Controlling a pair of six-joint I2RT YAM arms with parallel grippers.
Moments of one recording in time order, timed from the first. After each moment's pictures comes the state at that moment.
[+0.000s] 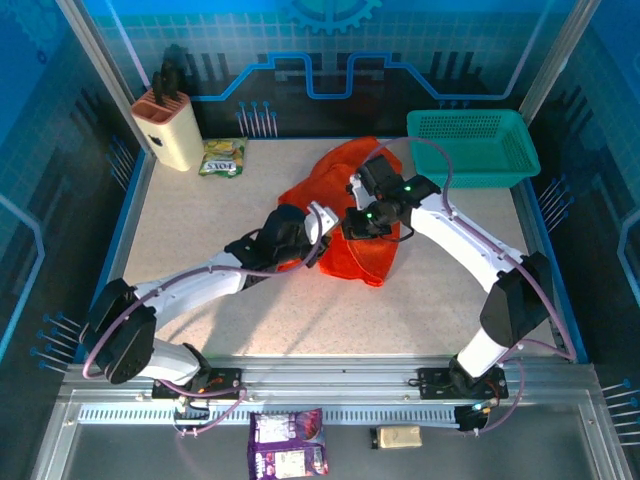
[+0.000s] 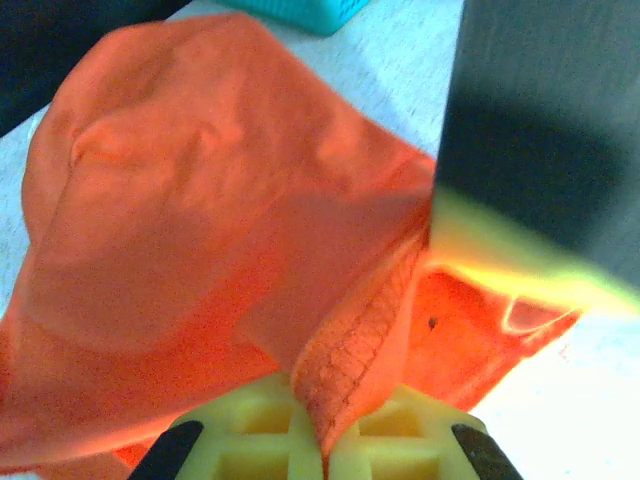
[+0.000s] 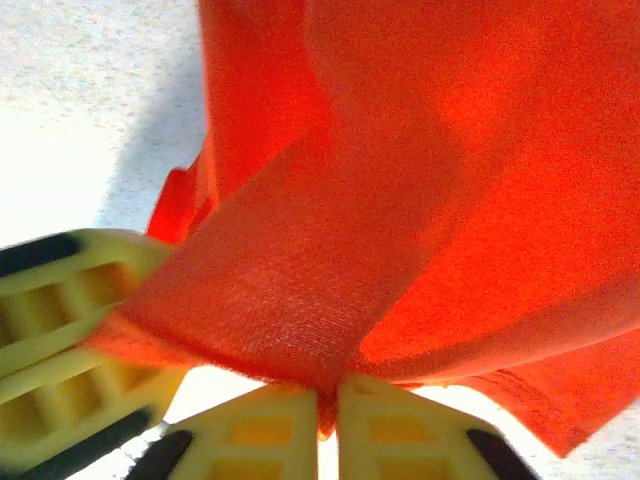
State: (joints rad) left arm -0.69 1.42 0.94 -0.07 0.04 0.15; right arm 0.57 1.63 1.48 -0.95 -0.26 0.40
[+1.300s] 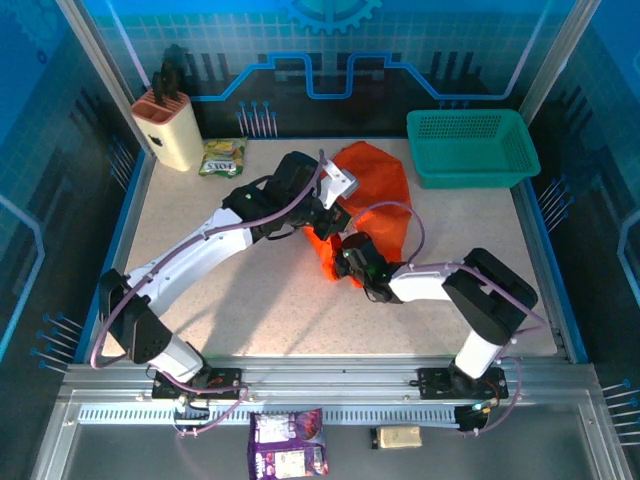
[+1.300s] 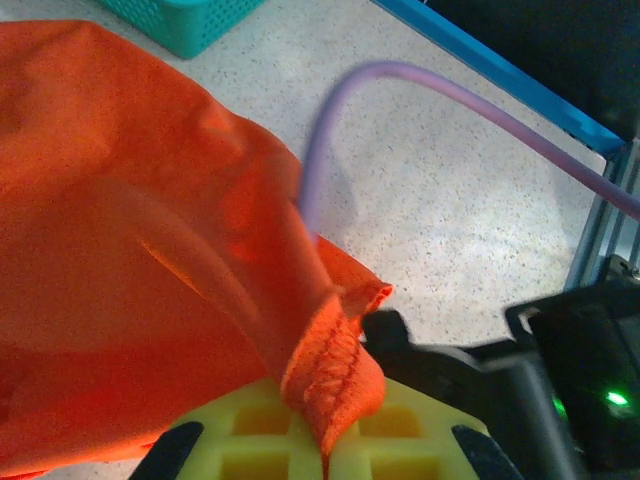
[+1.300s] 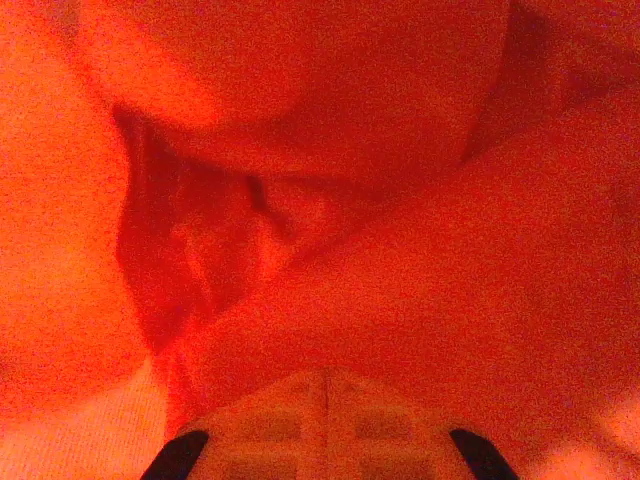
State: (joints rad) left arm -0.68 1.56 1.51 -0.68 0.33 -0.03; right arm 0.76 1.71 0.73 0.35 0.29 0.26
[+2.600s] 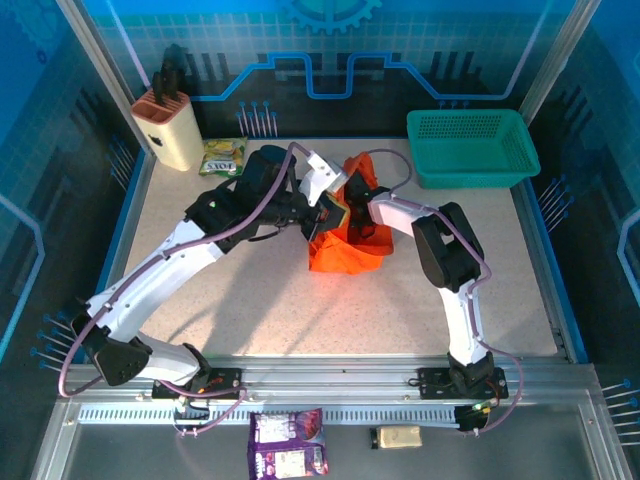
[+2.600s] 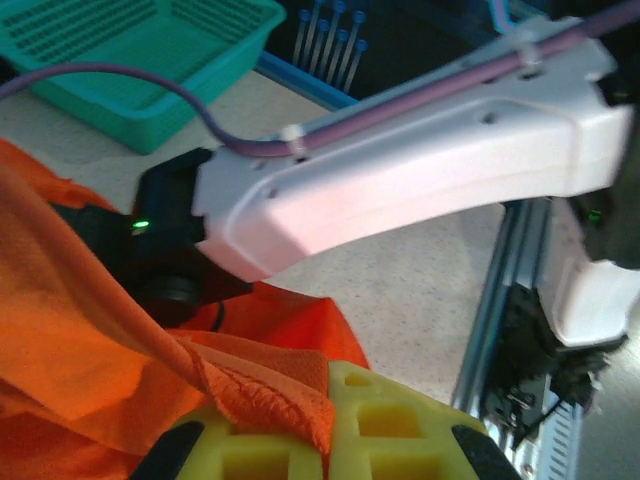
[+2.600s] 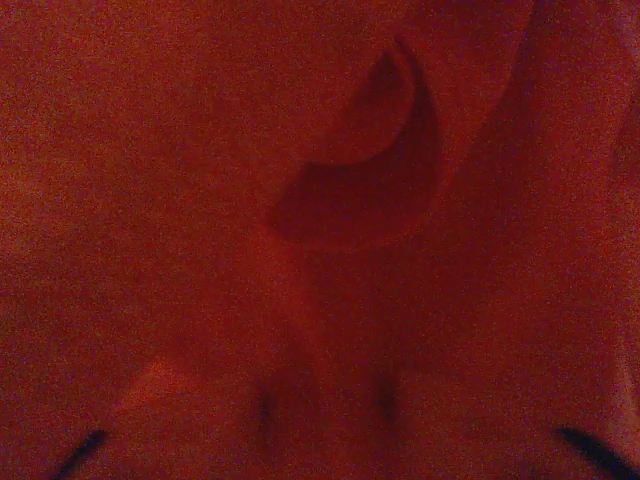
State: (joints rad) left arm -0.69 1.40 1.55 -0.68 0.39 -0.06; right arm 0.51 2.17 1.54 -0.46 0.13 0.34
